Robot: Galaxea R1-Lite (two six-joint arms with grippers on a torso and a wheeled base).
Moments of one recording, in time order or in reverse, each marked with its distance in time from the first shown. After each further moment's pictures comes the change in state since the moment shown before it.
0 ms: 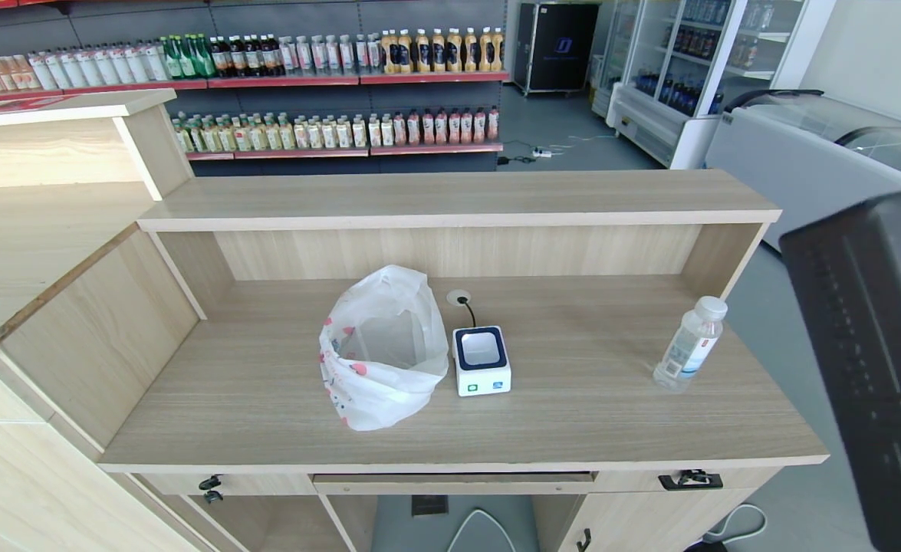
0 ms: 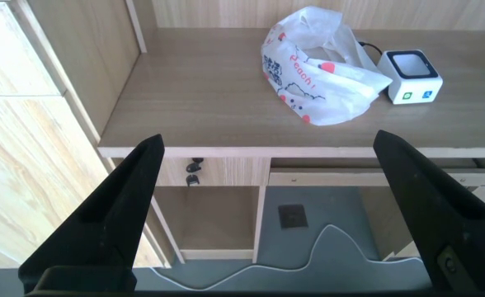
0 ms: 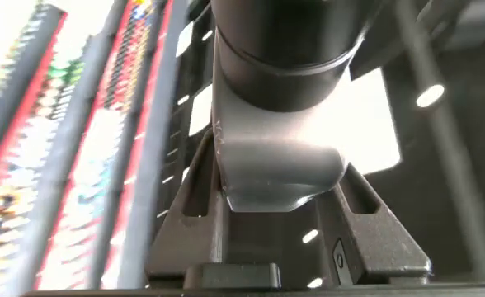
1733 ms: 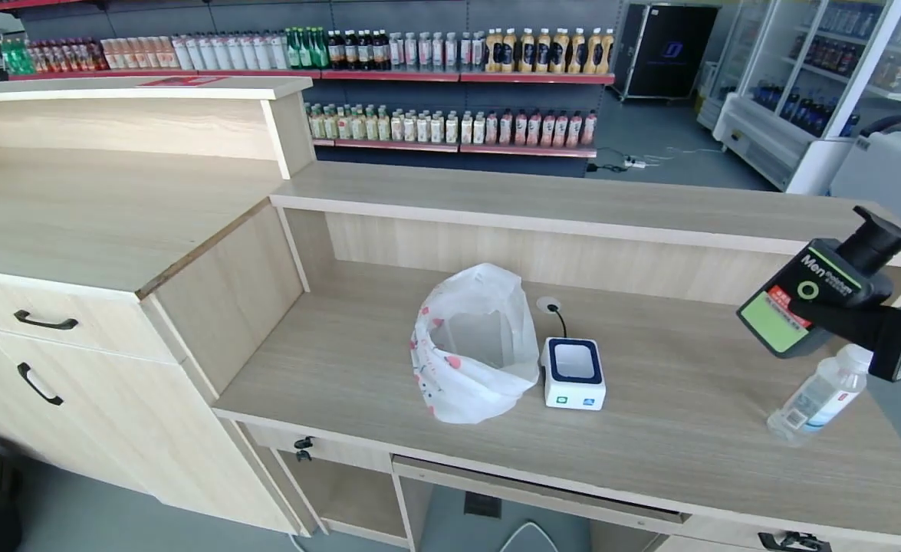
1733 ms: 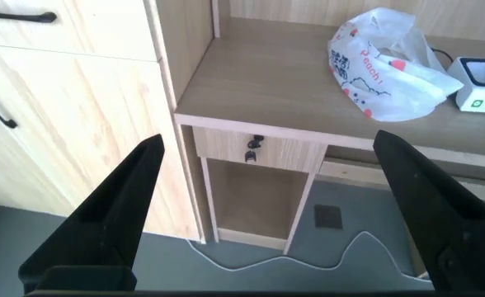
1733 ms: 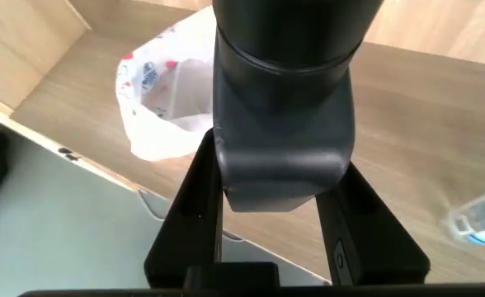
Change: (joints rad) left arm 0.000 0.000 0.000 0.000 0.000 0.000; right arm -0.646 0.251 -0.172 0.523 -0.267 2.174
